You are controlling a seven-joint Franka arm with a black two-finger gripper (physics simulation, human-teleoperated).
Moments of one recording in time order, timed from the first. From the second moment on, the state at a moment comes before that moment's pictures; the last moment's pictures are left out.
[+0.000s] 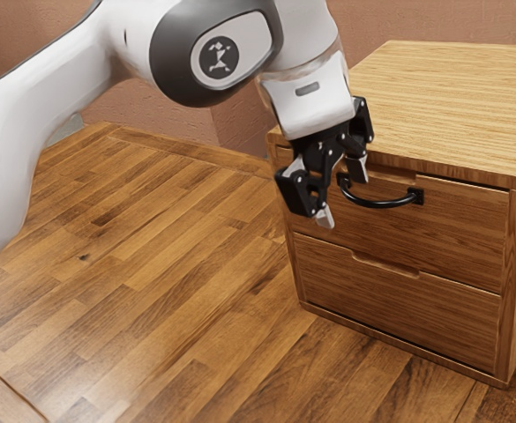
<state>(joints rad) -0.08 0.23 -0.30 -1.13 0.12 1.55 1.24</state>
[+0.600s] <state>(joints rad) -0.08 0.23 -0.30 -1.16 0.12 1.60 1.22</state>
